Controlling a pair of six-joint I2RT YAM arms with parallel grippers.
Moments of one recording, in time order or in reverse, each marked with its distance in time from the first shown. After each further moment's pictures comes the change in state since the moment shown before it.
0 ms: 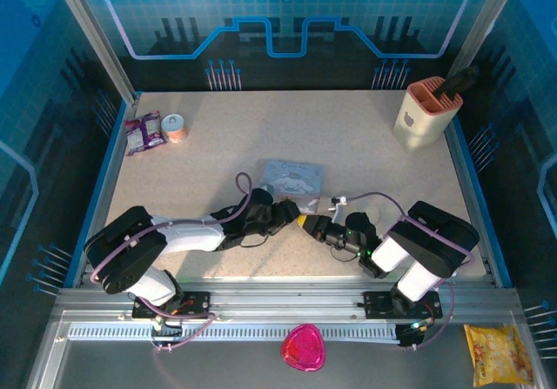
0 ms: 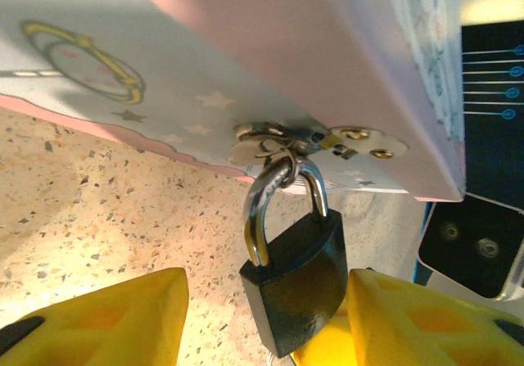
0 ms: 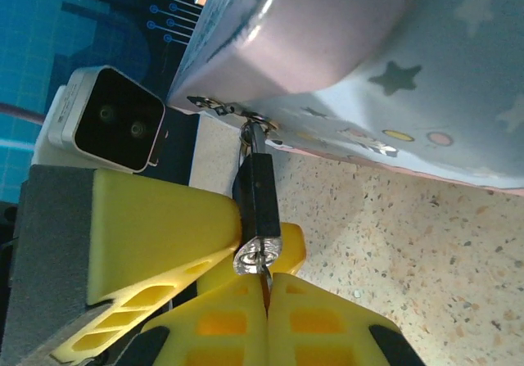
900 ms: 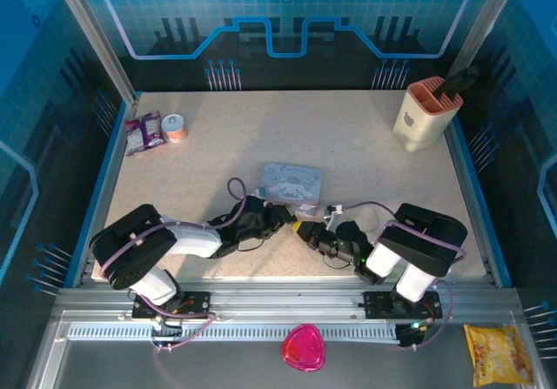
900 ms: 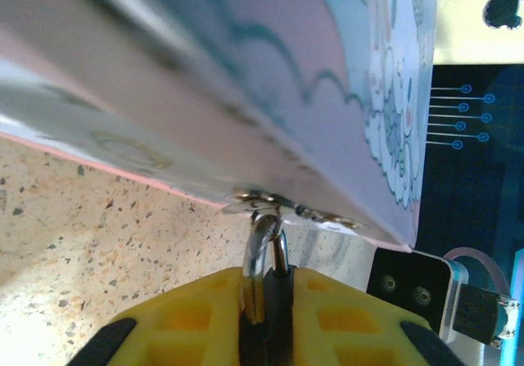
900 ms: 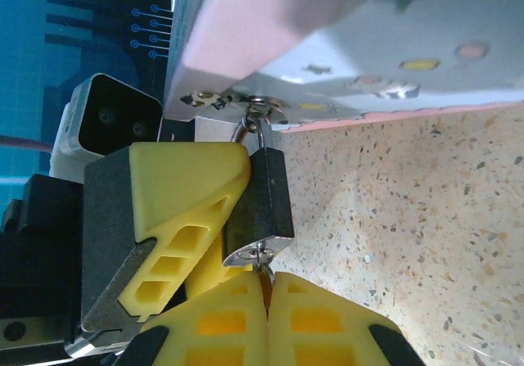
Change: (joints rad) left arm 0.019 0.049 -0.122 0.278 -0.018 -0.081; right arm 0.150 0.051 0.000 0.030 0.185 0.175
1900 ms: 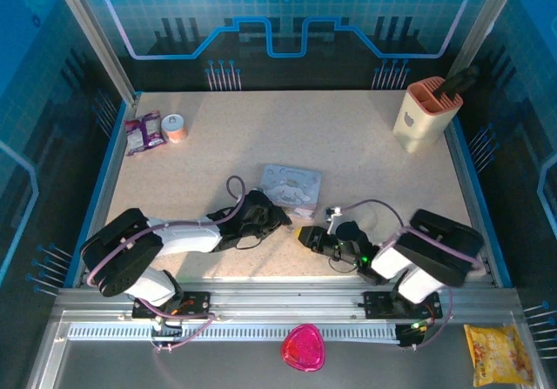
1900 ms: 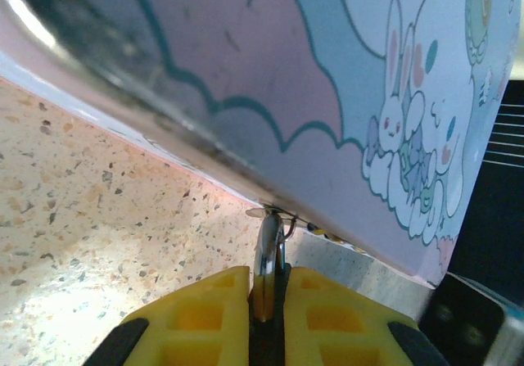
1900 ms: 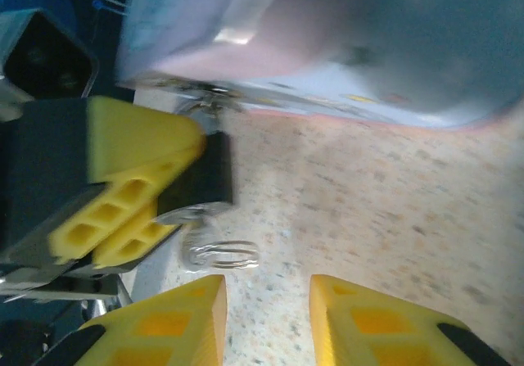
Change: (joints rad) left arm 0.000 -0.068 0.111 -0.373 -0.054 0.005; right arm 0.001 -0.165 0.001 -0.292 -0.001 -0.264
